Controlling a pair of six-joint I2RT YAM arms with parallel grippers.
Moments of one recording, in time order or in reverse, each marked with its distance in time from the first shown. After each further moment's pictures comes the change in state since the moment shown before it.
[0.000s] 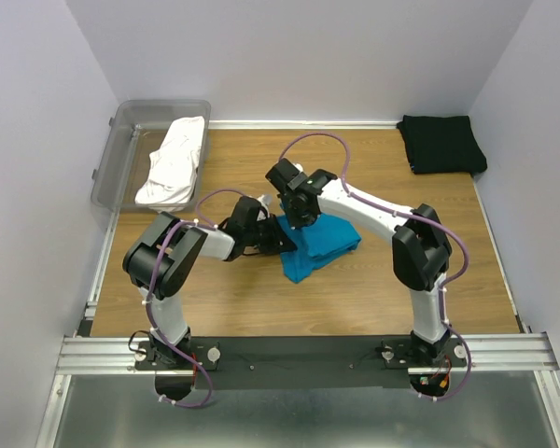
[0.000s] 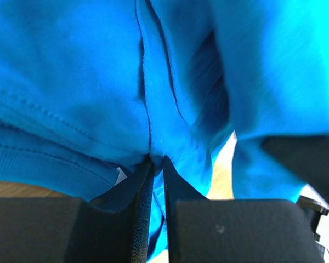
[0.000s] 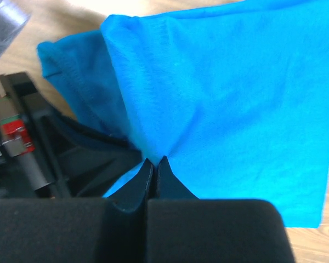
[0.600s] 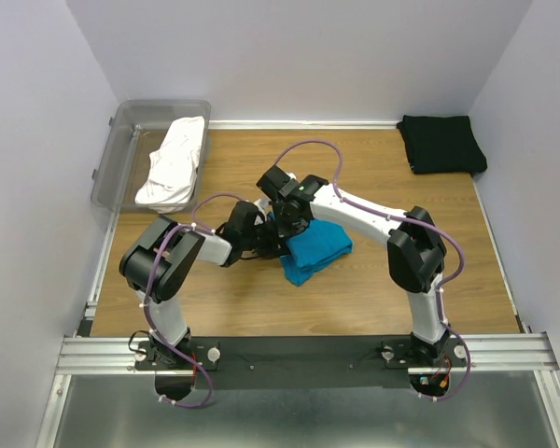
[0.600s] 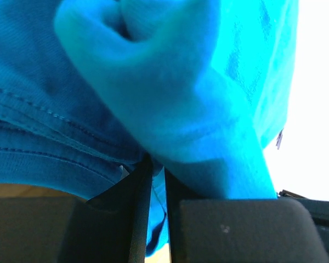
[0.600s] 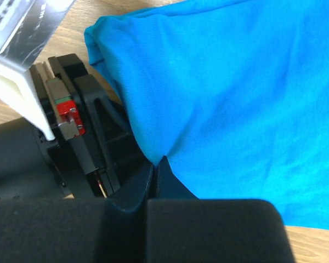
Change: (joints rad) left arm -0.005 -0.023 -0.058 0.058 -0.002 -0.044; right arm 0.063 0.025 0.020 -0.018 -0.096 0.130
